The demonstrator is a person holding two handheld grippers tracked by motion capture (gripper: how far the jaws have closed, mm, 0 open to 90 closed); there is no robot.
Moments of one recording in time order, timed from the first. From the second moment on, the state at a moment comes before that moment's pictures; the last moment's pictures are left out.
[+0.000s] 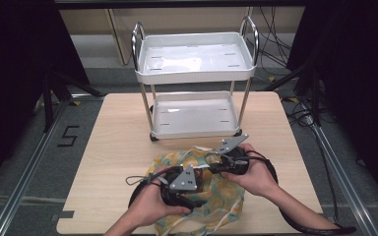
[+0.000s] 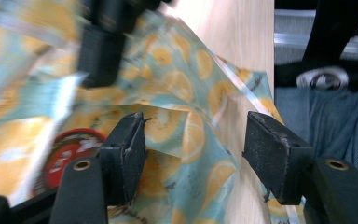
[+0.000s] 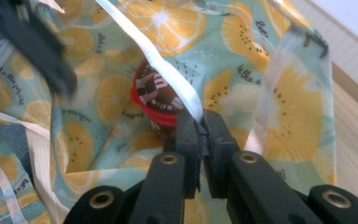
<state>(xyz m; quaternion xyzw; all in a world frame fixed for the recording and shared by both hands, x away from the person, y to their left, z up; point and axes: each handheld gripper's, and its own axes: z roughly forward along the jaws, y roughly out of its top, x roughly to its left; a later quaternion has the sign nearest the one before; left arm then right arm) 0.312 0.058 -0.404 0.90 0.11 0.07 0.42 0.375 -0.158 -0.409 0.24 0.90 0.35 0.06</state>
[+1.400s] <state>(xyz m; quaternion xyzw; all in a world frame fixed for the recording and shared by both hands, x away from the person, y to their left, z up) 0.400 0.089 -0.470 0.92 0.25 0.15 0.28 0.415 -0.148 -0.444 0.24 0.92 0.28 0.13</state>
